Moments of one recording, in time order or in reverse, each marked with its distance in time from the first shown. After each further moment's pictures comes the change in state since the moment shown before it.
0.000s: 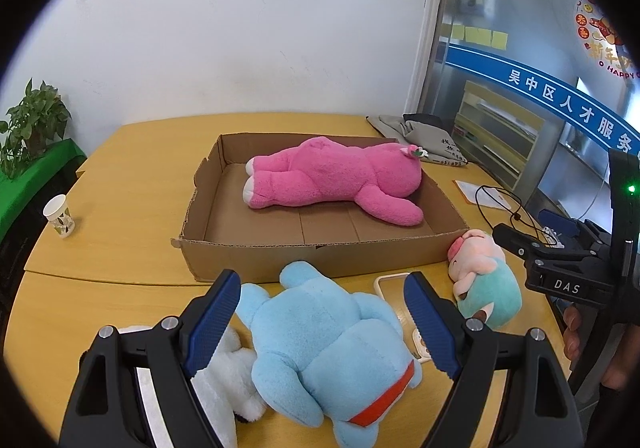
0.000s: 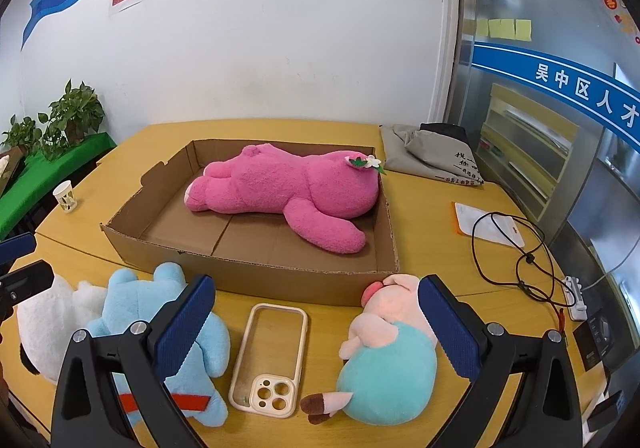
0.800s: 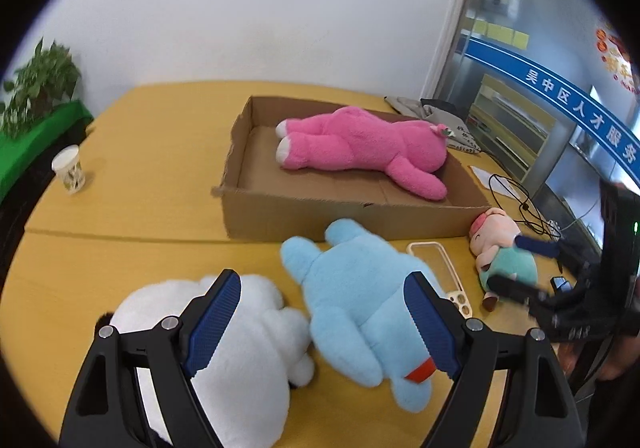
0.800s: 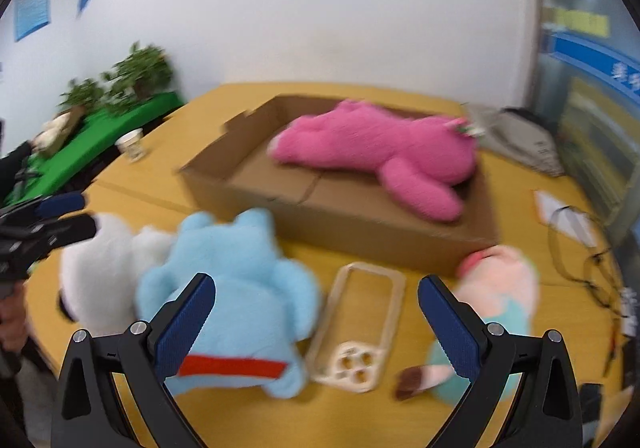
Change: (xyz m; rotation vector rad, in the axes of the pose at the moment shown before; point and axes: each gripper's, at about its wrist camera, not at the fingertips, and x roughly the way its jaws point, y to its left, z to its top) left arm 0.000 0.071 -0.034 -0.107 0.105 -0.032; right arm 0.018 0.062 -0.035 -0.107 0.132 0.326
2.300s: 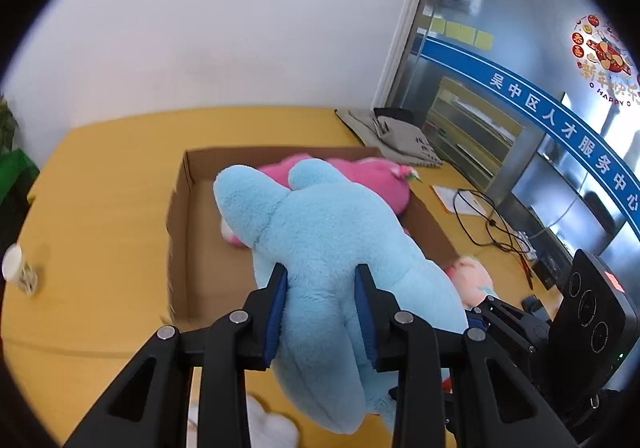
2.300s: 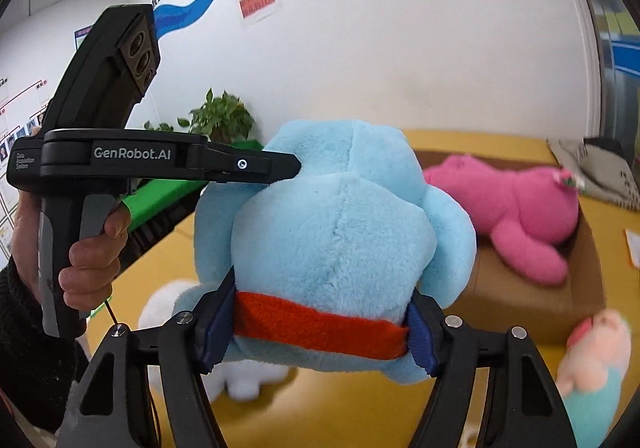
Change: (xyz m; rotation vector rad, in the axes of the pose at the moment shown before) left arm 0.051 -0.015 0.146 0.163 0.002 -0.158; right arm 0.018 0.043 0.050 0.002 -0.237 0.246
